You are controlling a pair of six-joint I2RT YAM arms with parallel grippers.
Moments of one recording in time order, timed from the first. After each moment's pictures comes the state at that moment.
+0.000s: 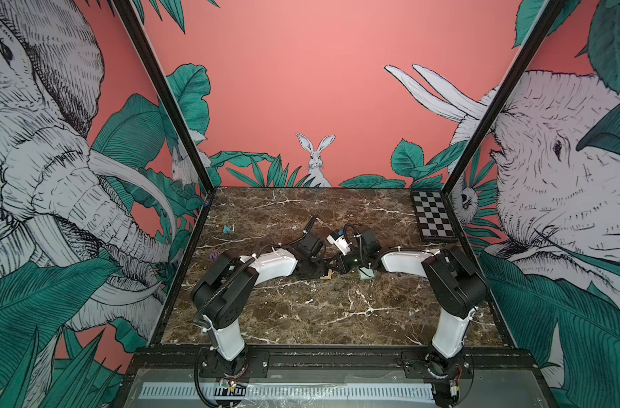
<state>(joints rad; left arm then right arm) -0.71 1.75 0.99 -0.36 0.11 -0.68 0.58 1.85 0.97 0.08 -0.71 0.14</state>
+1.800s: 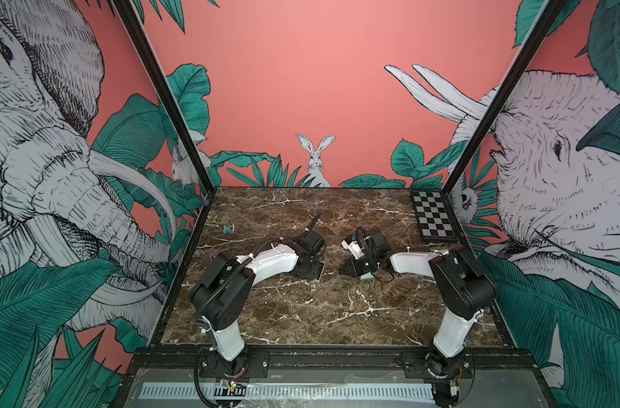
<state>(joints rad) -0.72 1.73 1.06 -0.60 -0.06 -0.50 0.50 1.81 0.90 -0.09 -0.60 0.13</state>
